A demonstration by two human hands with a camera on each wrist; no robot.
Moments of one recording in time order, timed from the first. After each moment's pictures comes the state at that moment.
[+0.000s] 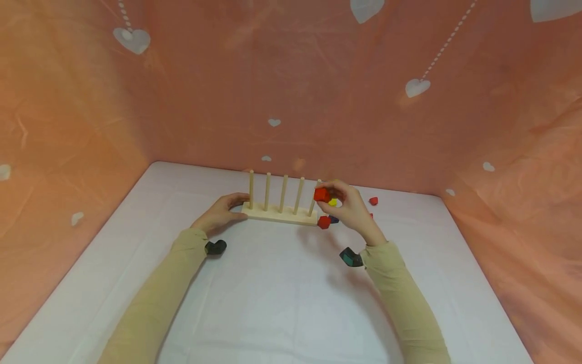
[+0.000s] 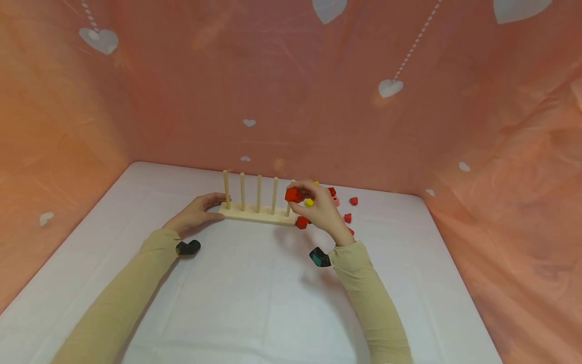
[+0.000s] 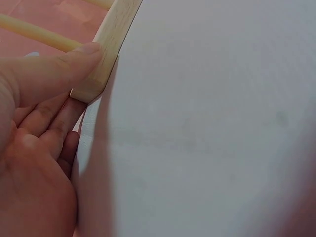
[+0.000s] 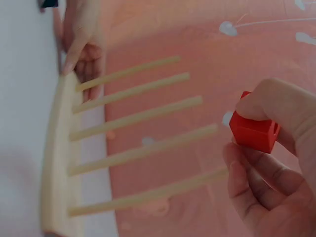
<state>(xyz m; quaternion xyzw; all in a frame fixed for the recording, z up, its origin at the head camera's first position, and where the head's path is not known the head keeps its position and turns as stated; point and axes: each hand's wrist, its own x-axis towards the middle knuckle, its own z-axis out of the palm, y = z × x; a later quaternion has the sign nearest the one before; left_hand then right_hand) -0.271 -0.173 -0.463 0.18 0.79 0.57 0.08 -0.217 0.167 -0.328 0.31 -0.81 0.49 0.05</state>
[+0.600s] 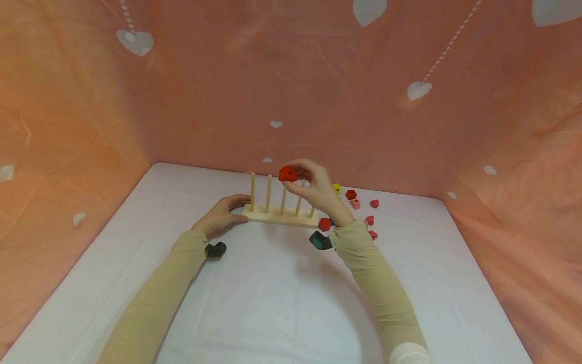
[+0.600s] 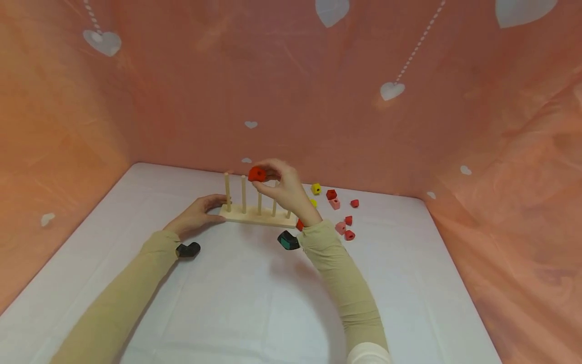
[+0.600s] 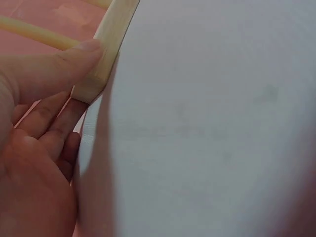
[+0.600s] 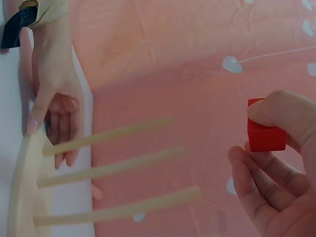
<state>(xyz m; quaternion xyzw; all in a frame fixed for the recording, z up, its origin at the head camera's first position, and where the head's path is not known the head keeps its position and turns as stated) -0.268 -0.173 -0.462 0.18 0.79 0.57 0.08 -0.234 0.098 -0.298 0.36 -0.77 0.52 0.06</state>
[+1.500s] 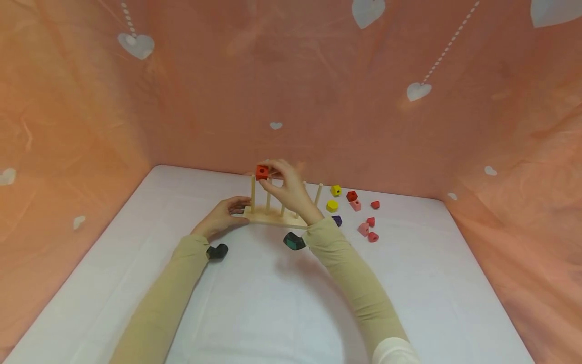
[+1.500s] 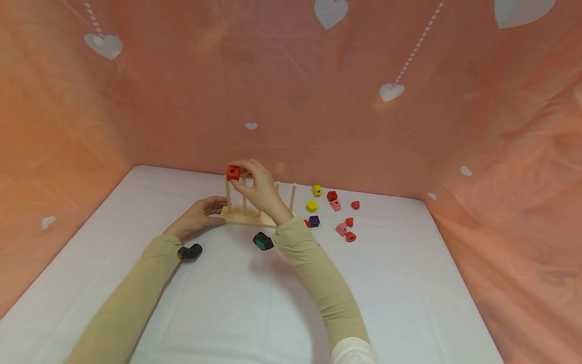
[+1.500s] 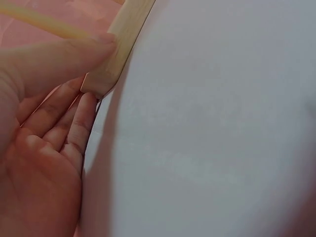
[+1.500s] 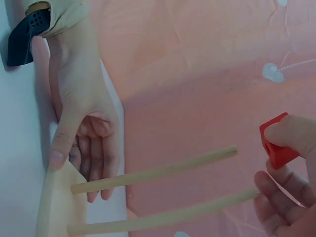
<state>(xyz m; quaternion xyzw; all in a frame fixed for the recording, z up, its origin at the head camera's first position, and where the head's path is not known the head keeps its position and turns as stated) -0.267 -0.174 -0.466 0.16 0.79 0.58 0.09 -0.275 0.048 -0.346 0.38 -0.78 0.48 0.13</state>
